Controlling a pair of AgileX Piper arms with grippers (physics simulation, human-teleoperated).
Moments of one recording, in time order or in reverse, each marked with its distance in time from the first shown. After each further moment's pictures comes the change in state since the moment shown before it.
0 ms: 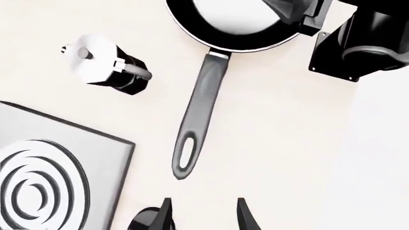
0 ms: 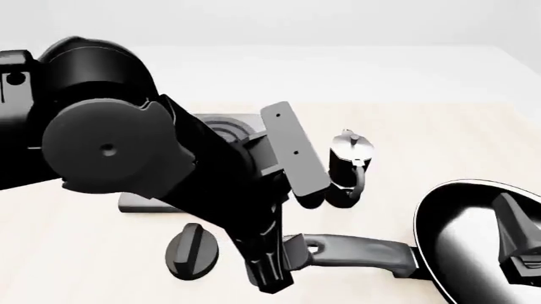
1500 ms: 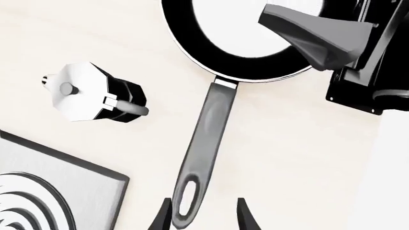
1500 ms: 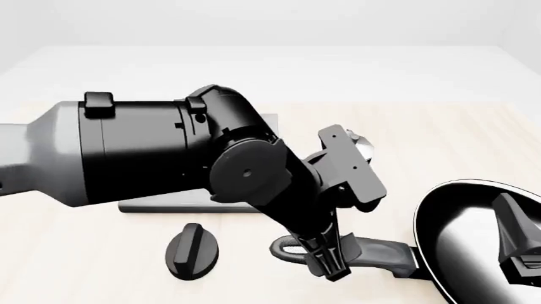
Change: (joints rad) left arm 0.003 0.241 -0.082 -0.151 -0.015; right arm 0.000 0.000 0.000 0.000 0.000
